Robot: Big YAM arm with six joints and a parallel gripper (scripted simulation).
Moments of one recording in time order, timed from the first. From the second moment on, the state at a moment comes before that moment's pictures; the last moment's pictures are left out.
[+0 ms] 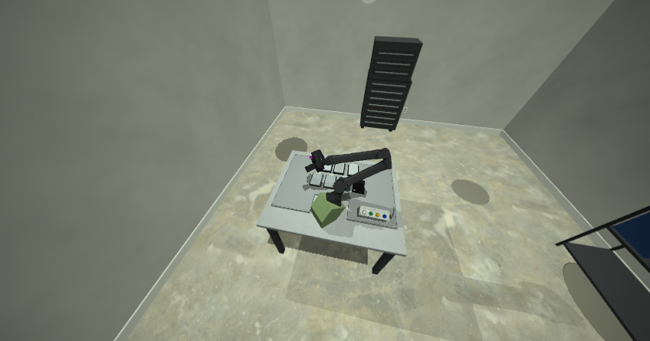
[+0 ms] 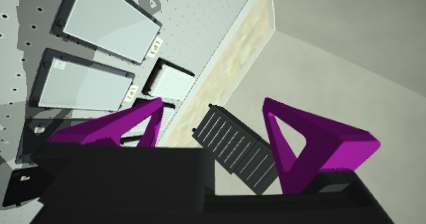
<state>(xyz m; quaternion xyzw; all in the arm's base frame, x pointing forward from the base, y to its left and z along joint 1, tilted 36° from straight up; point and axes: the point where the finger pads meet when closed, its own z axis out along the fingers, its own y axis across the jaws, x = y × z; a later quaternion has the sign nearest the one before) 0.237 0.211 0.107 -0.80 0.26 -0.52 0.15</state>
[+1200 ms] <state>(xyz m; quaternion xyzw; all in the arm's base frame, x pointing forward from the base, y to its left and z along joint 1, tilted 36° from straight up) 0.272 0.170 0.098 -0.76 0.40 -0.49 0.17</state>
